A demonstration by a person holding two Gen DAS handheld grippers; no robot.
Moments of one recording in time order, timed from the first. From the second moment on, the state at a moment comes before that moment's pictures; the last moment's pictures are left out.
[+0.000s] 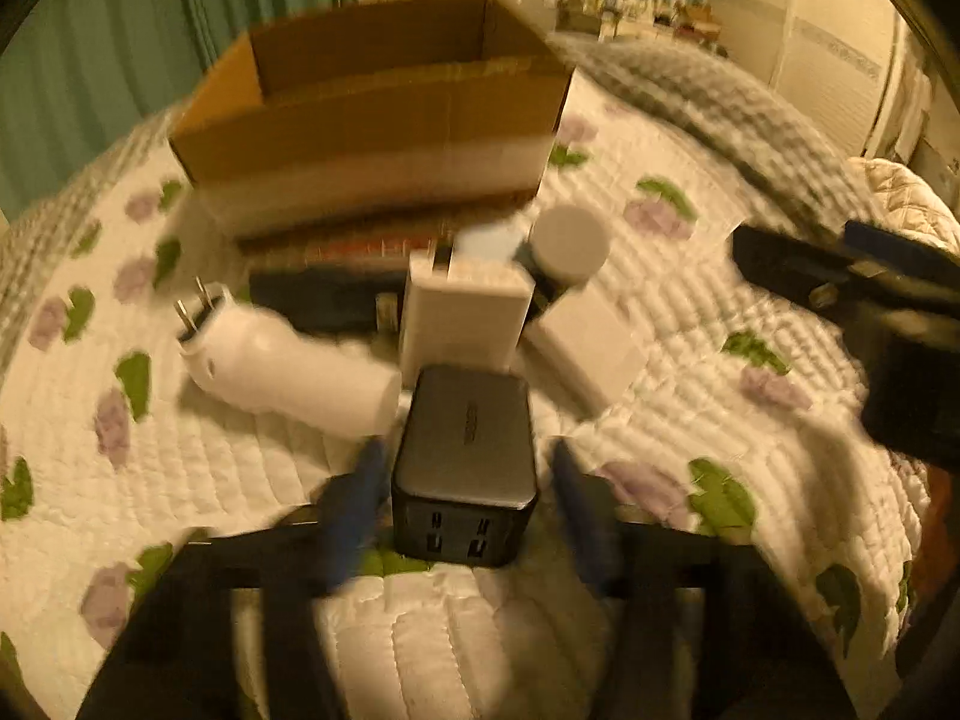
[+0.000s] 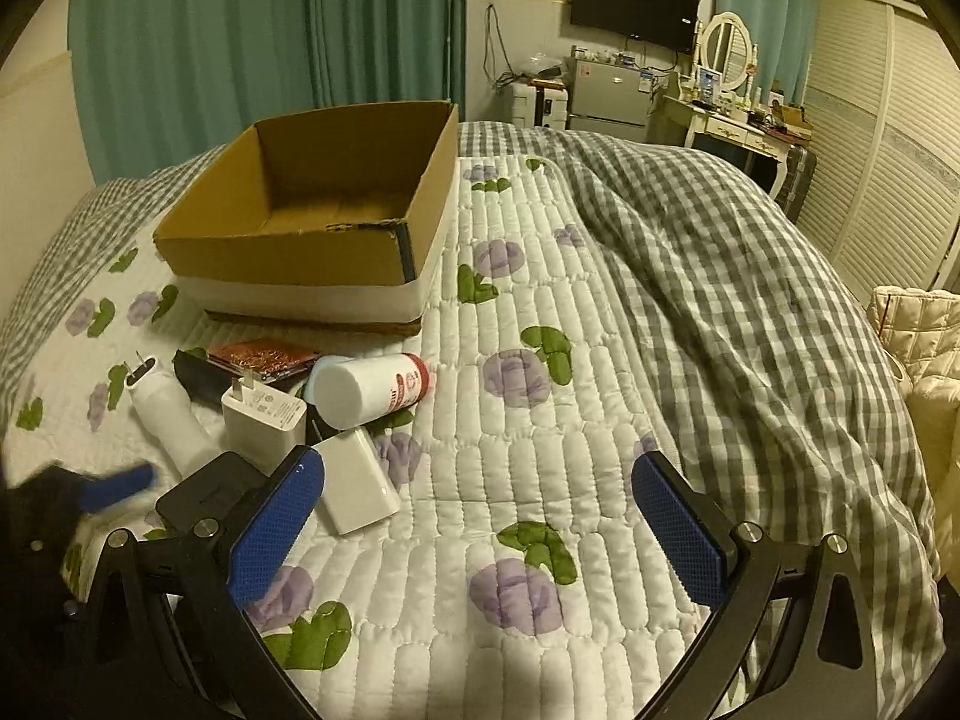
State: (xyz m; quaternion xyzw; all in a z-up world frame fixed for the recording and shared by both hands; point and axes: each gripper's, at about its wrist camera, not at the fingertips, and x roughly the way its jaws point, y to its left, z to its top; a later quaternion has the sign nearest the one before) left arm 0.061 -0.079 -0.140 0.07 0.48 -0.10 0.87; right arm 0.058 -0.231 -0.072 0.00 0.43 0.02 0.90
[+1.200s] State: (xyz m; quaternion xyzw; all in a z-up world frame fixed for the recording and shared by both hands) left arm 0.043 -0.009 -0.059 0.02 0.38 -0.06 0.92; right arm 0.113 -0.155 -0.146 -0.07 0.53 0.10 0.84
